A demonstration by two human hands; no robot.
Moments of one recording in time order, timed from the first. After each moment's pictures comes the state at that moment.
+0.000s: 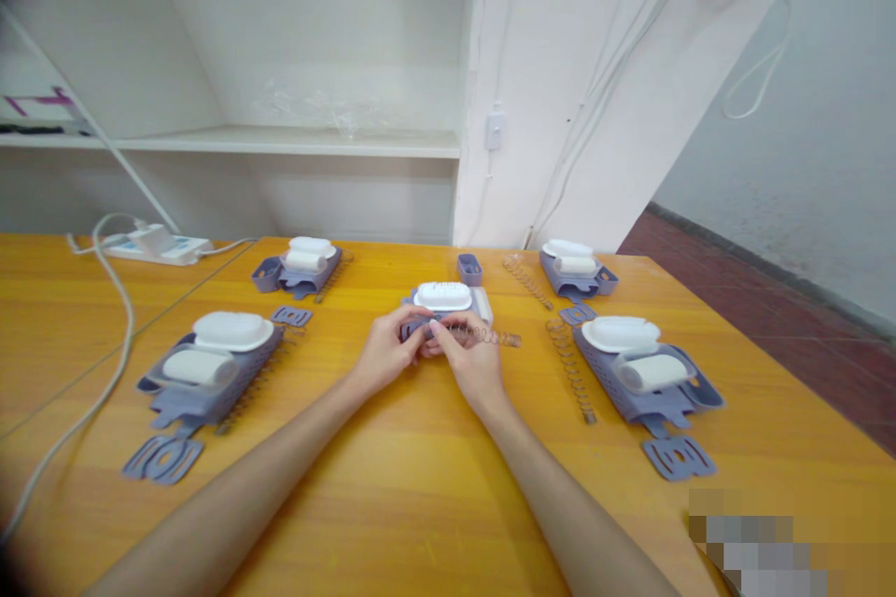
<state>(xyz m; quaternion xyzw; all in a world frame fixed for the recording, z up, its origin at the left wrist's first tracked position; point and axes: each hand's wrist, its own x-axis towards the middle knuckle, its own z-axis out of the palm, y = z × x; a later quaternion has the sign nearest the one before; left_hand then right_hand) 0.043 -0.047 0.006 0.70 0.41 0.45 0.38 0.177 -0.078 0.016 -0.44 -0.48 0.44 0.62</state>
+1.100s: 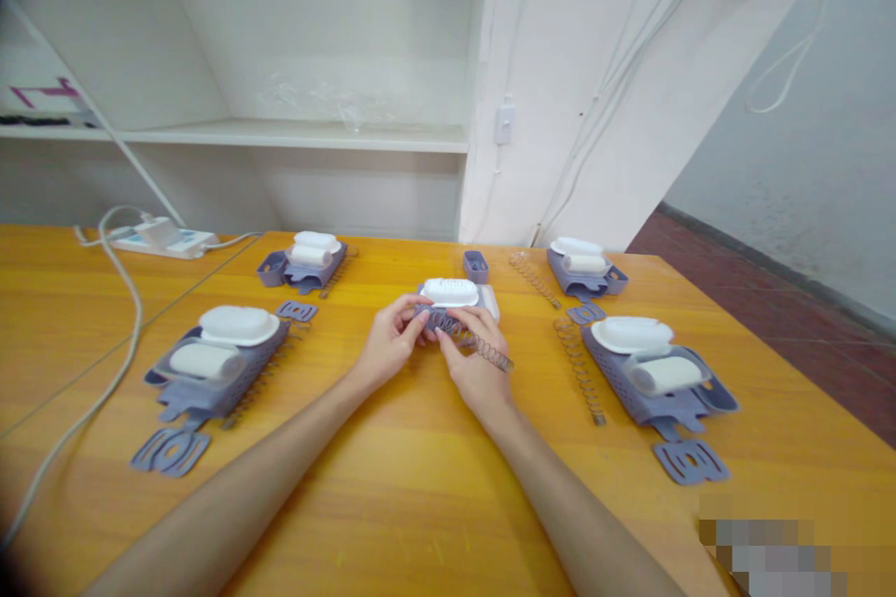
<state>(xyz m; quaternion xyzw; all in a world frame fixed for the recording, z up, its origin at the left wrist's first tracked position) 0.042 -0.041 0.000 0.61 0.35 0.51 0.50 0.184 -0.077 0.004 -0.51 -0.64 0.15 0.55</state>
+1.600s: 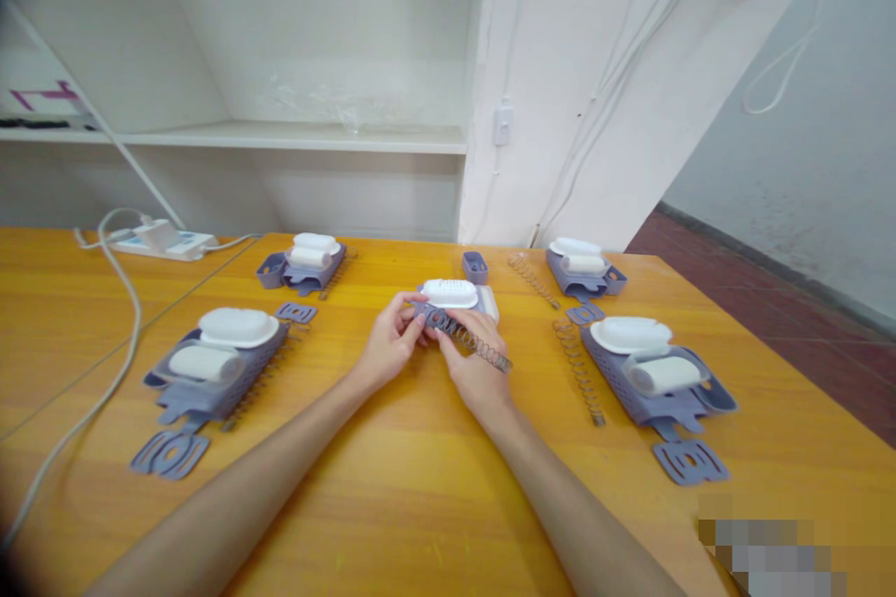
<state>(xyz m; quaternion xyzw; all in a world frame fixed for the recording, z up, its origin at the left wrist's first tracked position) 0.042 -0.042 -0.001 0.62 0.33 0.51 0.50 0.184 -0.077 0.006 -0.50 -0.66 0.10 0.55</state>
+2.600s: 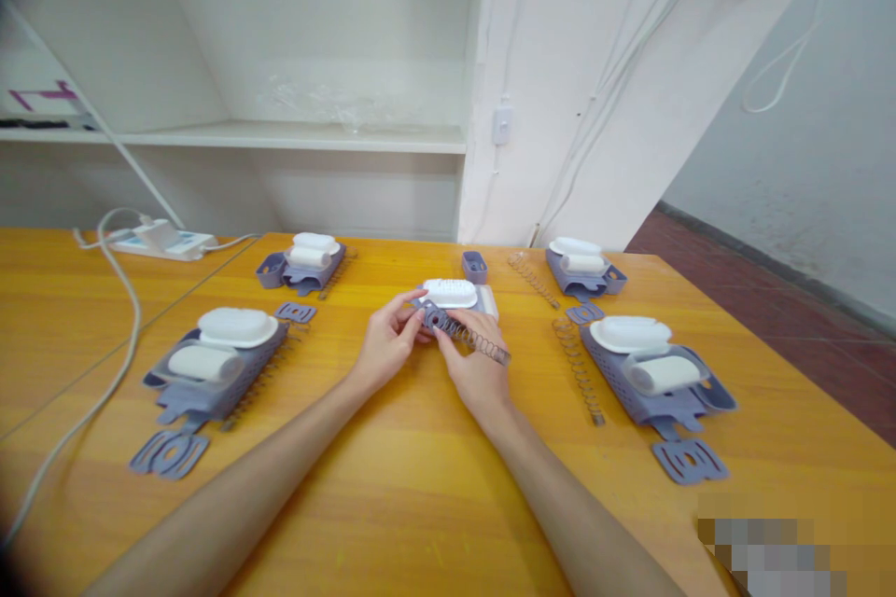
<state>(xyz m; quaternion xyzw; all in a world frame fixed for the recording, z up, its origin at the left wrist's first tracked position) 0.043 -0.040 -0.003 0.60 0.35 0.53 0.49 0.185 -0.075 0.000 -0.51 -0.67 0.05 0.54</state>
